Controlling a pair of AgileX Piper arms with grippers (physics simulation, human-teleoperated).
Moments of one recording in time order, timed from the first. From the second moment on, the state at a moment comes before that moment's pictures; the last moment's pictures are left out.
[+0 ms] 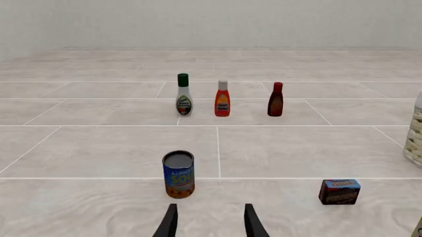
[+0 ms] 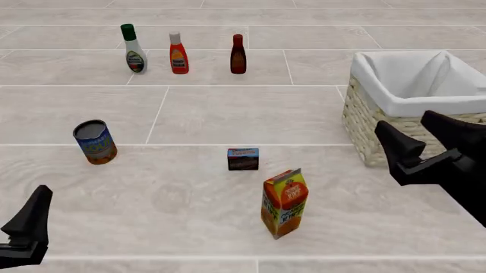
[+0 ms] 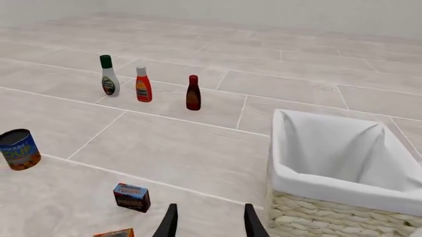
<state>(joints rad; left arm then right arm) 0.00 0.00 0.00 0.00 0.00 0.26 0.69 -0.32 -0.25 -0.04</state>
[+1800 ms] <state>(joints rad) 0.00 0.00 0.00 0.00 0.00 0.48 1.38 -0.92 -0.08 -0.11</state>
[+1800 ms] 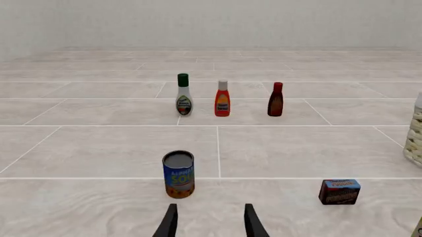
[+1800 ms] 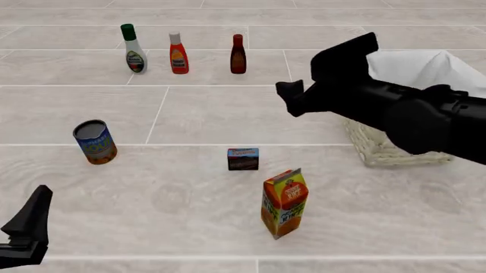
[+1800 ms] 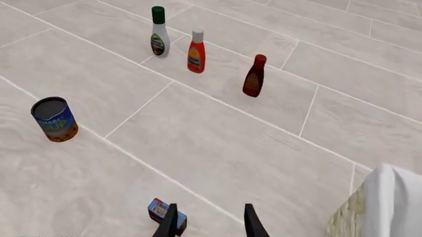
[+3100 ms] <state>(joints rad) 0.00 0.00 0.00 0.00 0.00 0.60 1.69 -1.38 0.32 -0.14</state>
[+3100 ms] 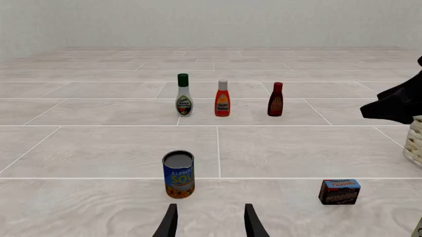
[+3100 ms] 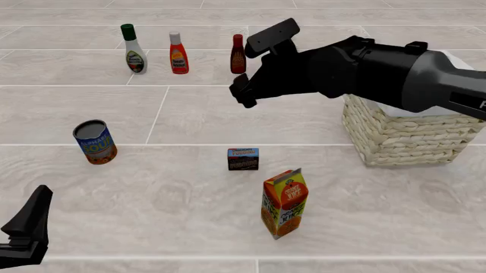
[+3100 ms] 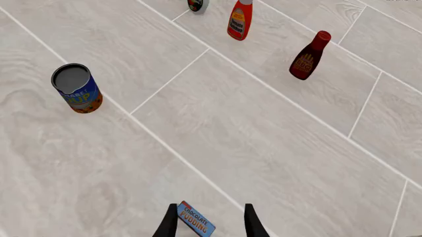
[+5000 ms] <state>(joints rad) 0.00 0.00 0.00 0.00 0.00 0.72 1.78 -1.47 0.46 -0.36</state>
